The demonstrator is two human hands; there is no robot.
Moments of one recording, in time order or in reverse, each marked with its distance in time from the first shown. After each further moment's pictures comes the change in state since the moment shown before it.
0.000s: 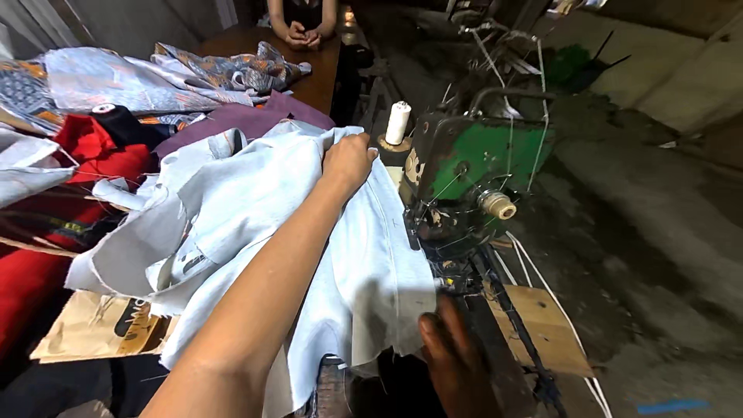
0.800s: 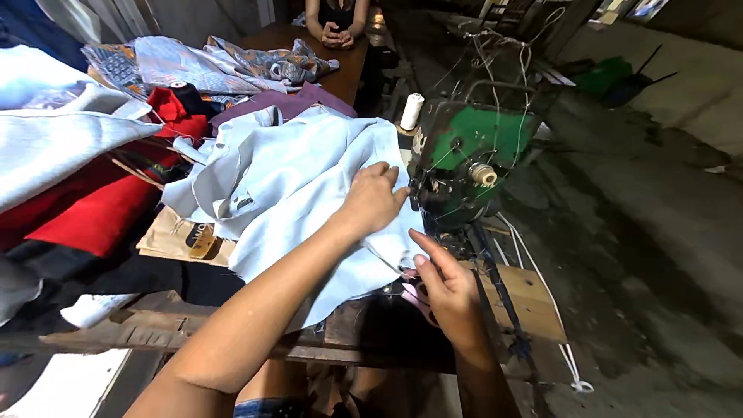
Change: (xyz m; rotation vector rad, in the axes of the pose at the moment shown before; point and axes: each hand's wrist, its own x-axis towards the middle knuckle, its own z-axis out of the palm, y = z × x) left_hand -0.119 0.016 0.018 -0.125 -0.011 0.187; right_hand 0.019 -0.032 -0.006 -0.271 -0.117 -0.145
